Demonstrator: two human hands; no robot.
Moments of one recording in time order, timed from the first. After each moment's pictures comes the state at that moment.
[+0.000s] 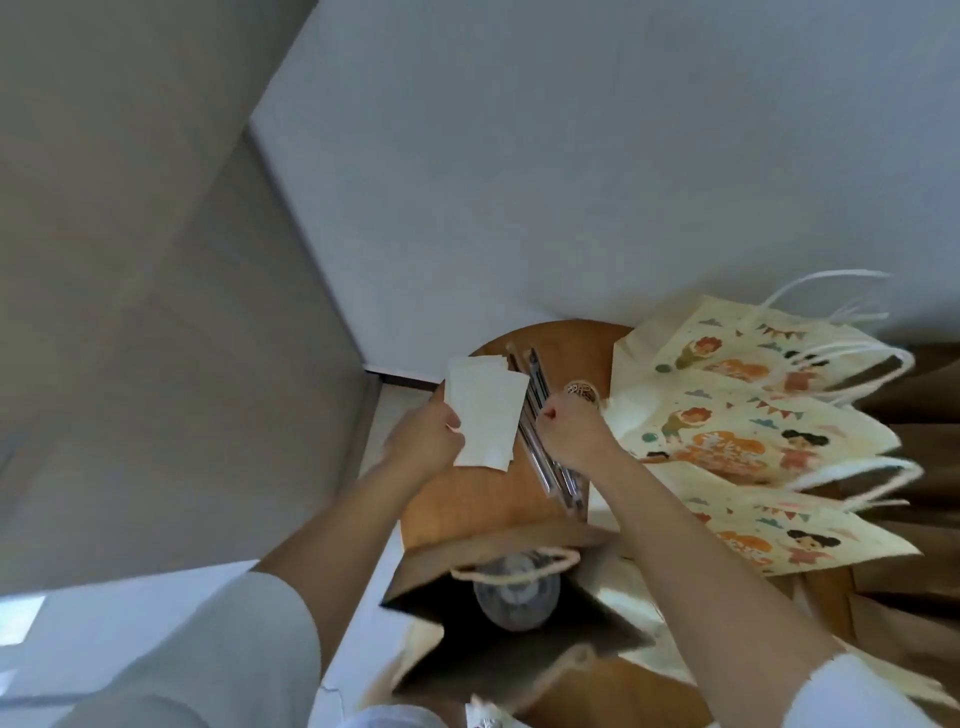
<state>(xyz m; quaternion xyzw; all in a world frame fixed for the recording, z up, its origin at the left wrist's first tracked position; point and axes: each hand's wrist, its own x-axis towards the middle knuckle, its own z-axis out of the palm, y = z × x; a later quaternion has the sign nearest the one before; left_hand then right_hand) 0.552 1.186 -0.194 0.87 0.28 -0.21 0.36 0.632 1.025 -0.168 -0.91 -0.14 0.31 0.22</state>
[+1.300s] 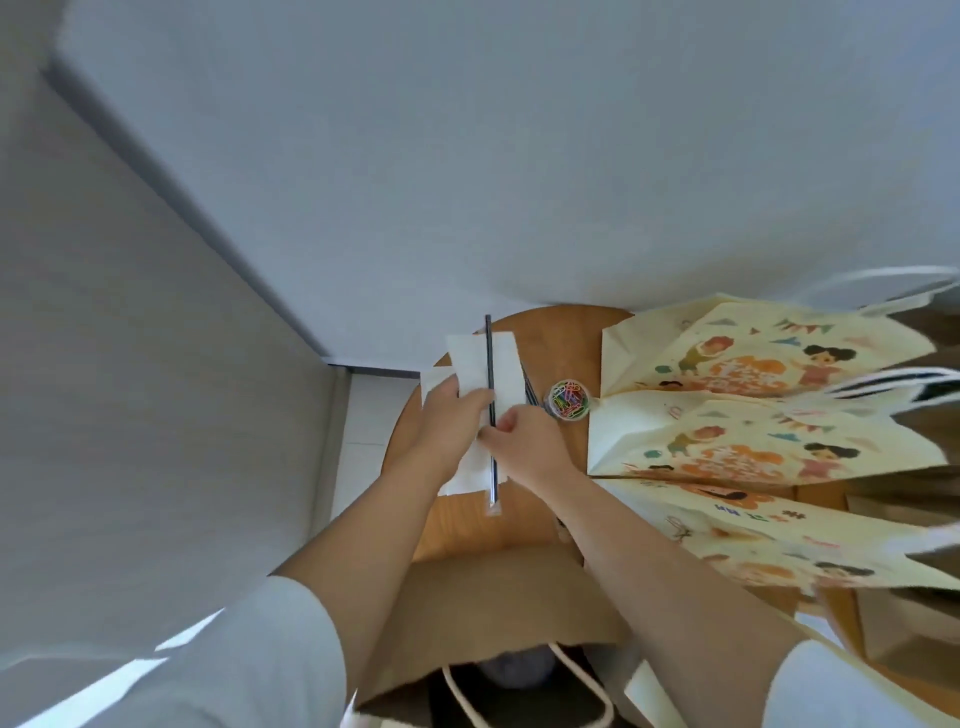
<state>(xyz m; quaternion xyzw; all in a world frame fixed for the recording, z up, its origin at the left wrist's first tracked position) 0.635 1.161 -0.214 0.65 0.36 -0.14 0.65 0.649 1.061 -0.212 -0.87 0.00 0.33 0.37</state>
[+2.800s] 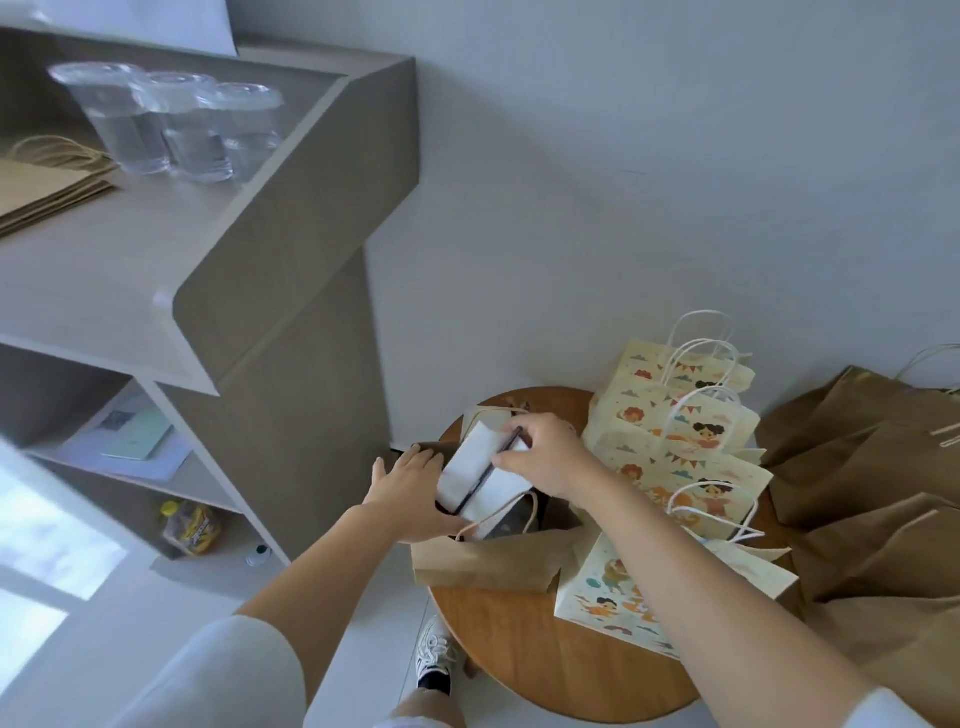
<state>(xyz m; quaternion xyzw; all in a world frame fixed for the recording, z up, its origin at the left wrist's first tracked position) 0.365 1.120 -0.107 0.97 0.15 -0.14 0.15 0.449 0.963 -0.028 -0.85 -0.29 0.23 0.37</state>
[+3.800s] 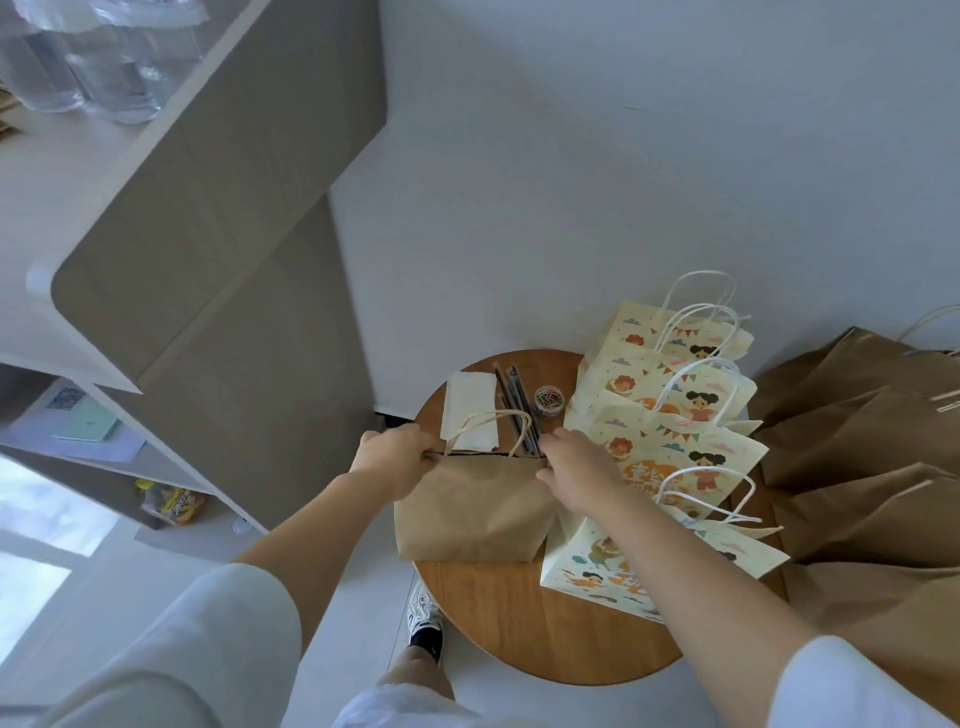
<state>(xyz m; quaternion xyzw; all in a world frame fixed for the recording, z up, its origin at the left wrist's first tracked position) 0.402 1.132 -0.122 0.97 0.14 -0.15 0.15 0.493 0.921 -0.107 -0.93 -0.34 0.14 0.02</state>
